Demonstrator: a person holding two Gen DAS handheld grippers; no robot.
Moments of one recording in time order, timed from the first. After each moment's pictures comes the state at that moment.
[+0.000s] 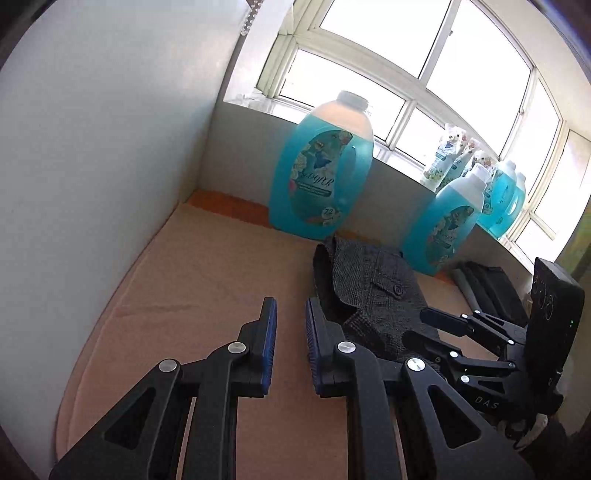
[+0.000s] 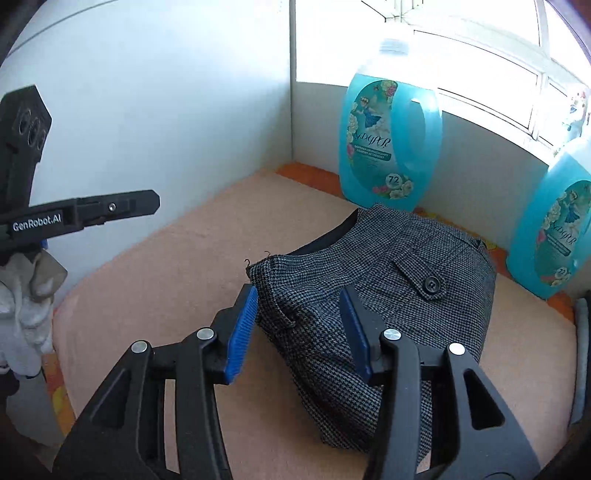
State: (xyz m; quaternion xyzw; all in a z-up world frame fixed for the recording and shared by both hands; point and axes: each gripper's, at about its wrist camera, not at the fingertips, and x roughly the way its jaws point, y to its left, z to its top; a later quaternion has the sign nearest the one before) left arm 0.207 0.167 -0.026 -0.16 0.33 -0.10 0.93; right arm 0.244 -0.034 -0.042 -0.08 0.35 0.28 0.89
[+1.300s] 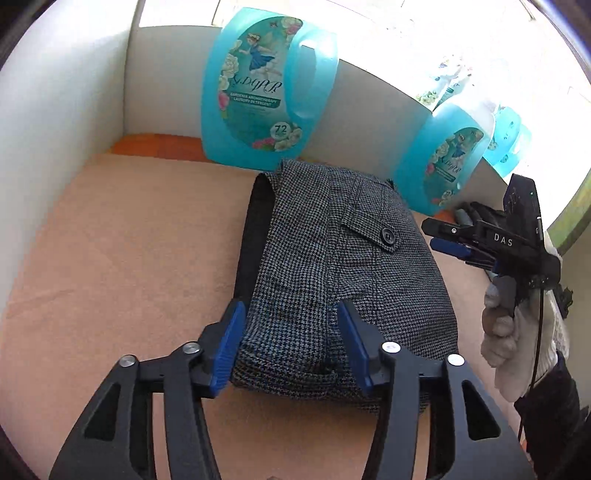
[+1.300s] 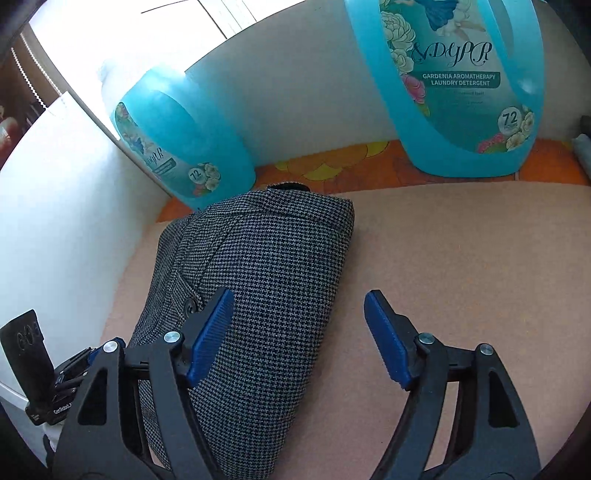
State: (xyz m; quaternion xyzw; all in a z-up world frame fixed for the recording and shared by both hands) left arm 0.277 0.087 -0.085 -0.13 0.44 -0.13 0.88; right arm 0.399 -0.204 -0.117 0.17 0.47 0.20 0.85
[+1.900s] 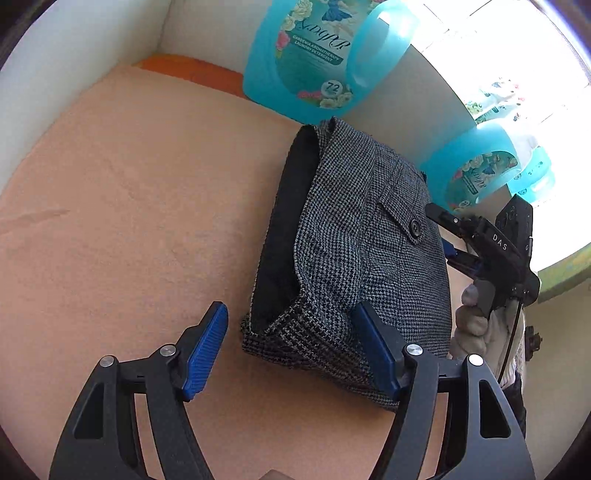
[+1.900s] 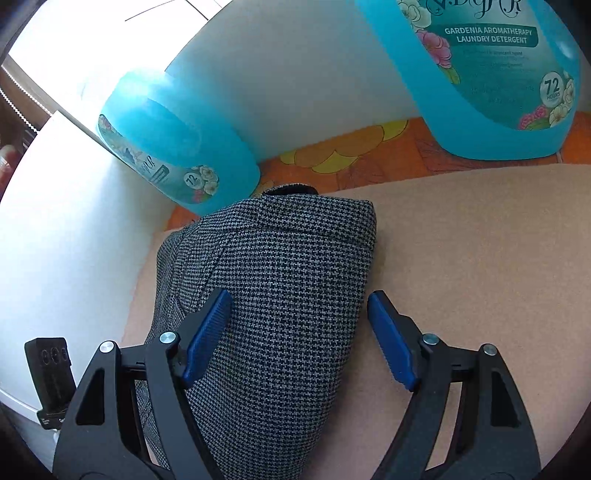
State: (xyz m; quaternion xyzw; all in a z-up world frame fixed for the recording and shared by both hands) left arm 0.289 0.101 -0.115 -0.23 0.53 -0.12 0.81; right arm 0.433 -0.192 -0.138 0.21 0.48 0.22 0.82
